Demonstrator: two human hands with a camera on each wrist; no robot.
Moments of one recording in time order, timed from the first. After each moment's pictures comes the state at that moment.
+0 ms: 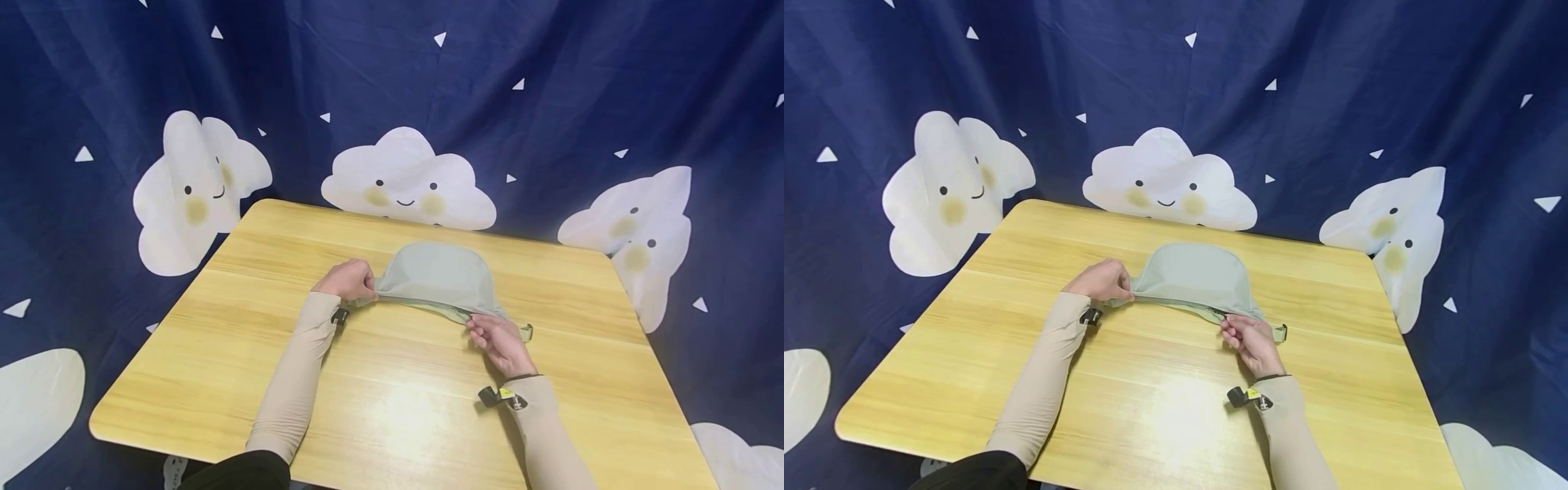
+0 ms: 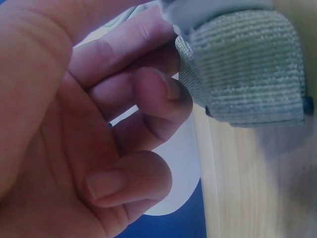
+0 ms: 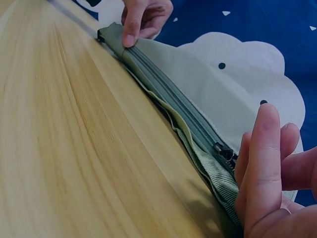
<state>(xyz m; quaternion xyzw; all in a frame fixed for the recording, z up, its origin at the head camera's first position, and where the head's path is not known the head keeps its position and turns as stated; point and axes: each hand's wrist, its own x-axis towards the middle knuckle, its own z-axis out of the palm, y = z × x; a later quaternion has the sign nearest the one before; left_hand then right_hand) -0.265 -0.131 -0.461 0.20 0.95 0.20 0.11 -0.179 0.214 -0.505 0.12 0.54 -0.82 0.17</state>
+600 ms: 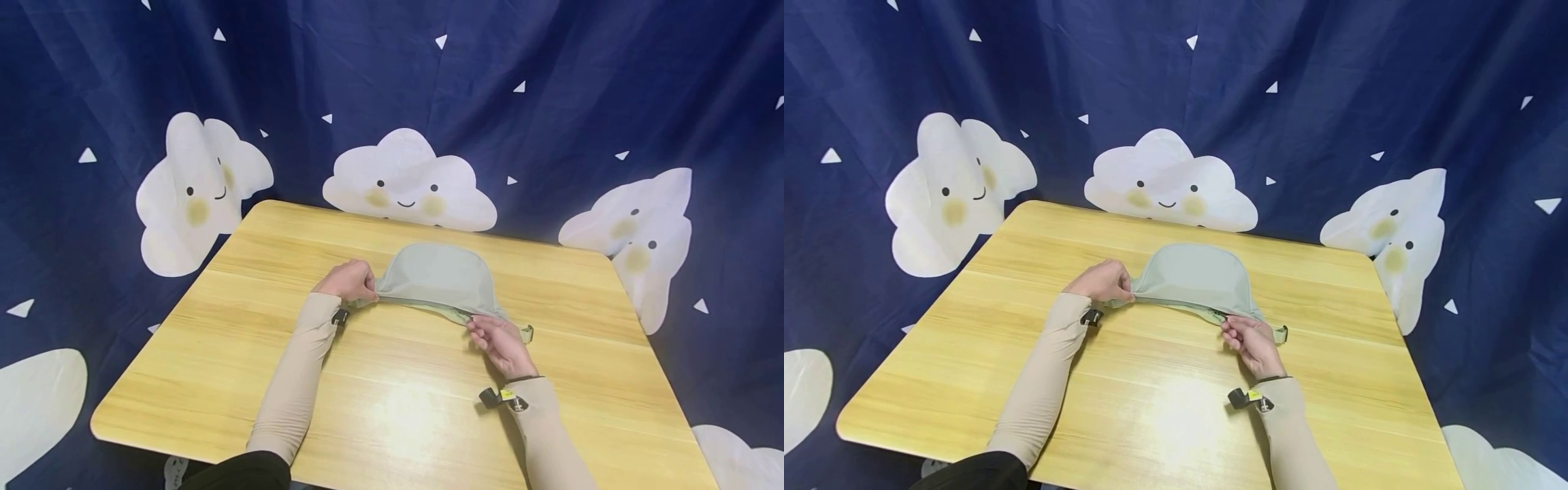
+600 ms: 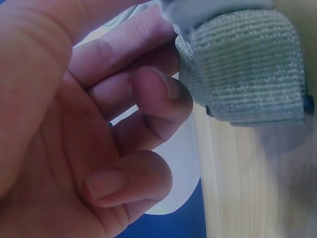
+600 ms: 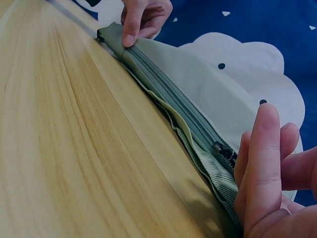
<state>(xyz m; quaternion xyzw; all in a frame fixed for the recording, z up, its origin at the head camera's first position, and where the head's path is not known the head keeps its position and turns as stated) -0.262 -0.133 -0.458 0.19 0.95 0.21 0.11 -0.179 0.215 -0.508 0.12 0.54 -0.82 0.17</state>
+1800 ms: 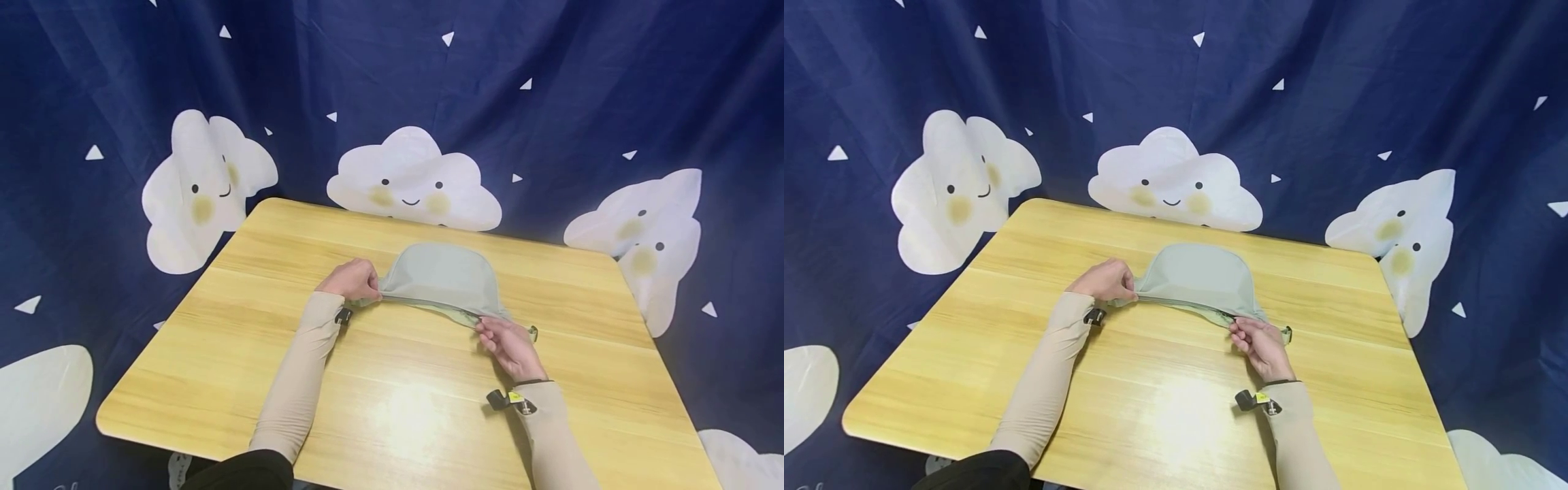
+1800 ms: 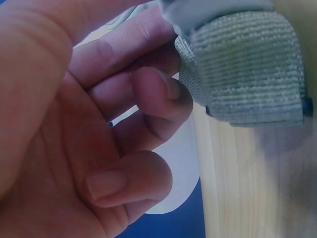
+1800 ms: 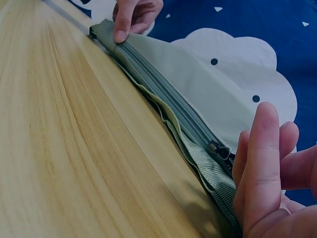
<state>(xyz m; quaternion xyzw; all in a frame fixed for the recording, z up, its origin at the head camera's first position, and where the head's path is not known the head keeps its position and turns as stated) -0.262 -0.134 -0.458 0.19 0.95 0.21 0.11 -0.176 0.222 -0.504 0.13 0.54 -0.82 0.16</state>
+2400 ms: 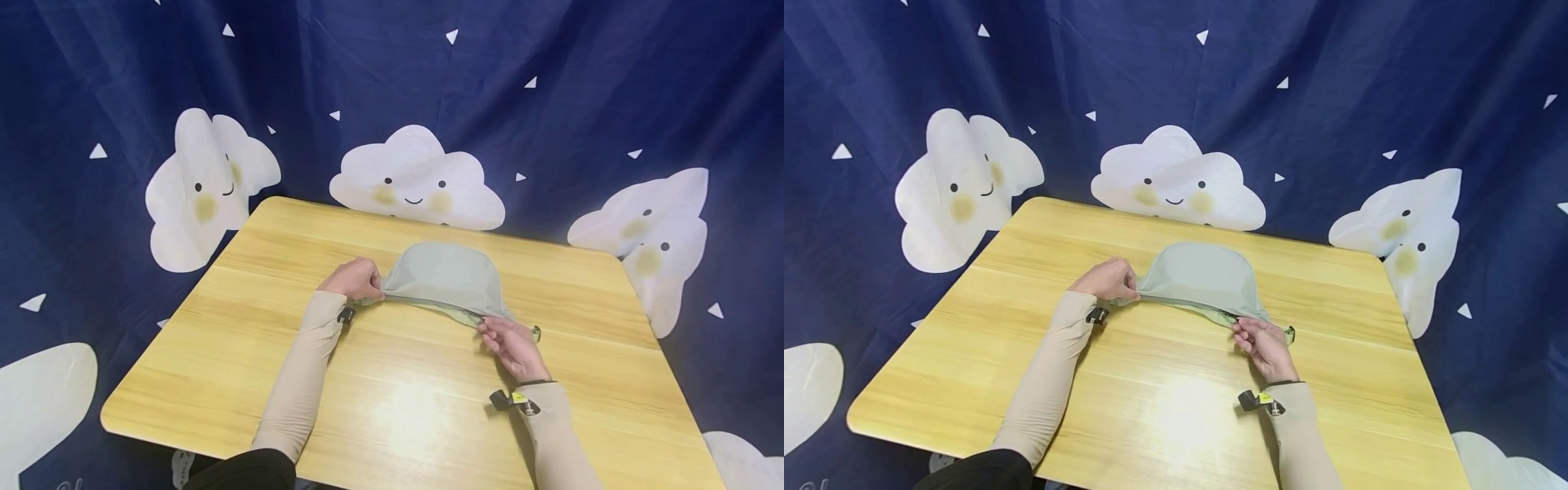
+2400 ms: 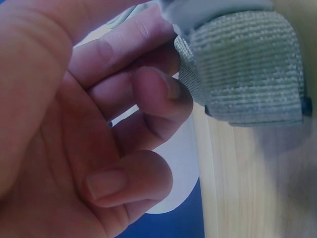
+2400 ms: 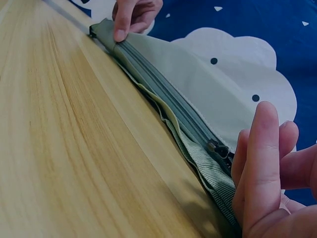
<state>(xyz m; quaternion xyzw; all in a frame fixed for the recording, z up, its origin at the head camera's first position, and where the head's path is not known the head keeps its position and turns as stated) -0.263 -0.135 -0.459 0.19 0.95 0.21 0.11 -0.175 0.222 -0.503 0.13 0.54 -0.82 0.16</state>
